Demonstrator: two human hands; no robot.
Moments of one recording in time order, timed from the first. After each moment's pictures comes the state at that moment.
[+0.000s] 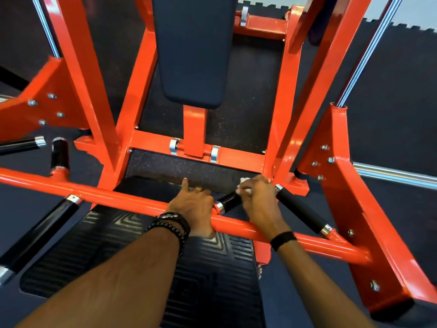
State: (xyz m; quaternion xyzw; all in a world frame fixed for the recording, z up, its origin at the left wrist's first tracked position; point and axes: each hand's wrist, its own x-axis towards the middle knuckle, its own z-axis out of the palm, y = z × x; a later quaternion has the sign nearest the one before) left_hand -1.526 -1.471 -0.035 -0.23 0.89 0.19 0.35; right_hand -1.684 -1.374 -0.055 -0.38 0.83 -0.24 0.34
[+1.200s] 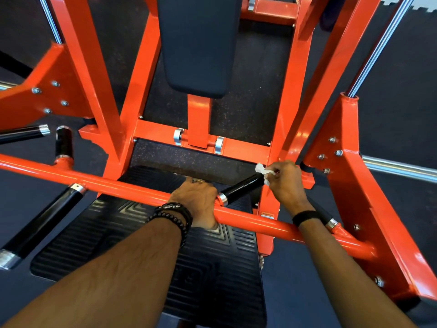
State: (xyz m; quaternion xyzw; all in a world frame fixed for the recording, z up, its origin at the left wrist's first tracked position) left_hand -1.531 -1.472 -0.021 -0.26 0.87 0.20 0.37; right_hand -1.738 -1.373 -0.062 -0.37 0.85 -0.21 0.32
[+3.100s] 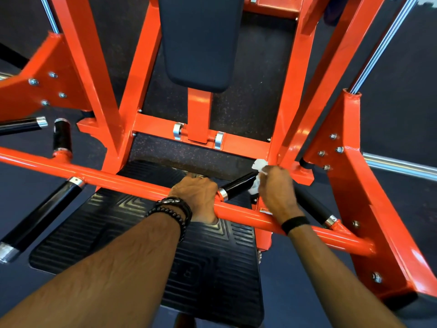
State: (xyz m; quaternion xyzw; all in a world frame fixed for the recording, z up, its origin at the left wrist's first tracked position) left_hand -1.531 -1.473 -0.021 -0.27 0.86 0.22 0.37; right_hand -1.709 -1.372 -0.053 -0.40 0.86 -0.14 0.30
